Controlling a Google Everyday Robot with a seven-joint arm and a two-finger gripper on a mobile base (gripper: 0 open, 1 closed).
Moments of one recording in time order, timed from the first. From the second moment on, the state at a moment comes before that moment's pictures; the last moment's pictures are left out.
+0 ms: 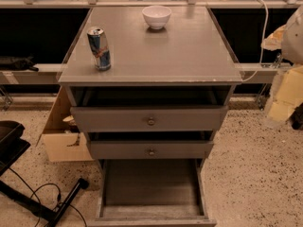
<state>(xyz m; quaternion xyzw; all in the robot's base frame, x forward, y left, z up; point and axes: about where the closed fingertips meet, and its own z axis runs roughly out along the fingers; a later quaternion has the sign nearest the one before) 0.438 -0.217 0.976 -0.60 0.78 -0.03 0.16</state>
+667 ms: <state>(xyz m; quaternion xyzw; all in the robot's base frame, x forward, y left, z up) 0.437 -0.214 0.963 -0.60 0.78 -0.03 0.16</state>
